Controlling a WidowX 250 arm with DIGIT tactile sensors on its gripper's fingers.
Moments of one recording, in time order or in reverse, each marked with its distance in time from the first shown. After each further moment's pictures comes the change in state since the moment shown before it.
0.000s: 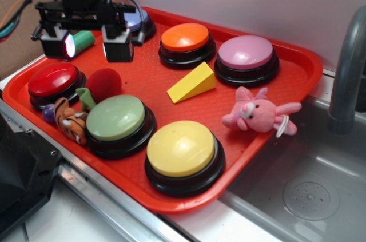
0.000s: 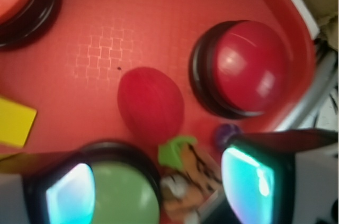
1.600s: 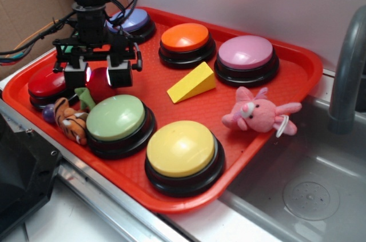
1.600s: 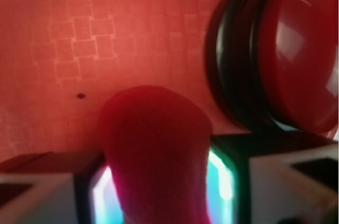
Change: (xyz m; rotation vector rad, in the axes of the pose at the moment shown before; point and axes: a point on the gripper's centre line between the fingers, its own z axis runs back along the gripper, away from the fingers) arm 0.013 0.002 -0.042 -0.015 0.107 0.158
